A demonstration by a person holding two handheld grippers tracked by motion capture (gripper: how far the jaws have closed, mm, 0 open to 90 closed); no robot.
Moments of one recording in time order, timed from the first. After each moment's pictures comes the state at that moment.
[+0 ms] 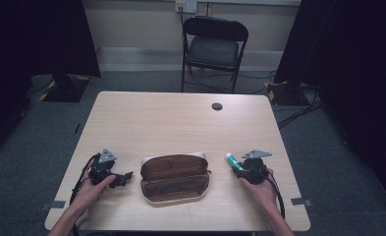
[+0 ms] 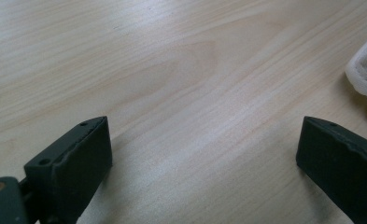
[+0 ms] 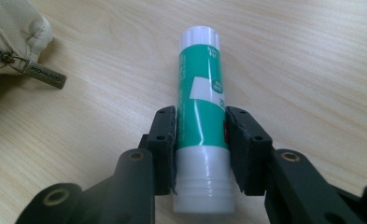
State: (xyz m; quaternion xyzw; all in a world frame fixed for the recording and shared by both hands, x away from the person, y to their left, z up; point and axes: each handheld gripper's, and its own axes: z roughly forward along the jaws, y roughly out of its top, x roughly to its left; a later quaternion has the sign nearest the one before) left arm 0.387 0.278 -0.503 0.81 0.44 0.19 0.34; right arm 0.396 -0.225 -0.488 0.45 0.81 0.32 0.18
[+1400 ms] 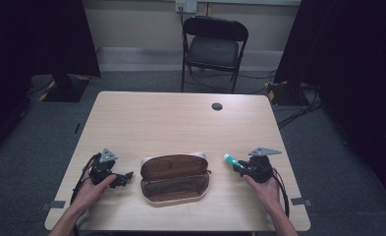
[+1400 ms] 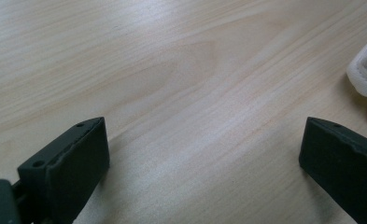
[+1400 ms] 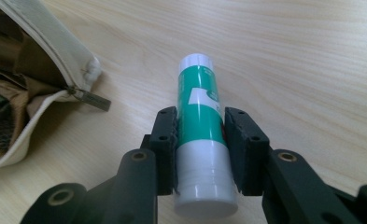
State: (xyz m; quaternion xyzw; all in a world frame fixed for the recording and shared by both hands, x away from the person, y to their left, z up) left arm 0.388 0.276 -0.503 0.81 0.44 0.19 0.34; right arm 0.393 -0.236 -0.469 0.45 0.79 0.39 0.14
